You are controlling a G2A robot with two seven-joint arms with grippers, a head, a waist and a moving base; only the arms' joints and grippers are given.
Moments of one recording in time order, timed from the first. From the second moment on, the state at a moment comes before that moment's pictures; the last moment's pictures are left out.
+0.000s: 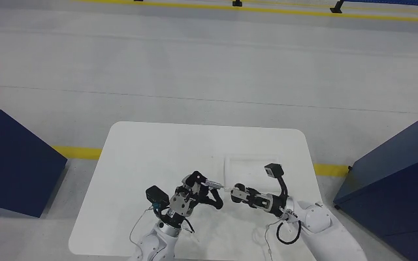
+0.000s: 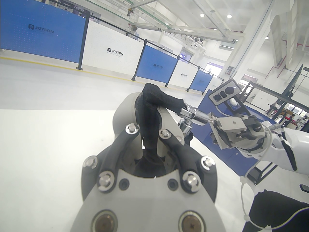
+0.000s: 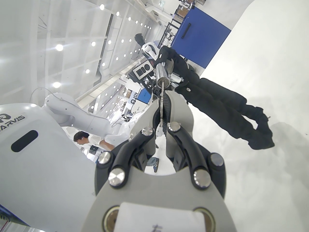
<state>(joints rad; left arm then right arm) 1.45 -1.39 -1.09 -1.46 1.19 -0.33 0.61 -1.26 -1.01 1.14 -1.41 0.37 -0.77 0.88</state>
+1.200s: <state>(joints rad) 1.46 -1.38 -1.11 -1.49 1.10 -0.40 0.52 -1.28 -1.00 1.16 -1.43 0.41 -0.77 0.93</state>
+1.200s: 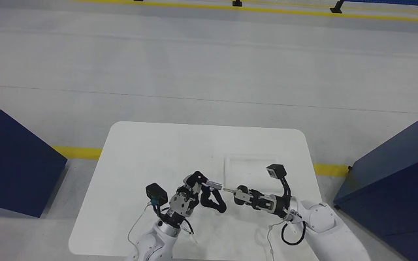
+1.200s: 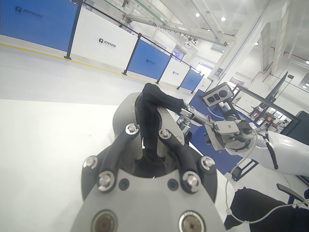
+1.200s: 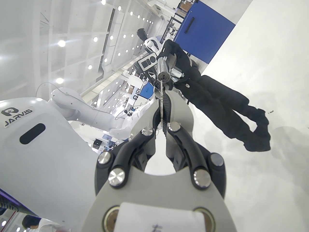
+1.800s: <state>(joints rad) 1.46 -1.38 -1.10 -1.49 1.11 -0.40 0.52 -1.27 -1.01 1.14 -1.42 0.40 -0.74 0.90</state>
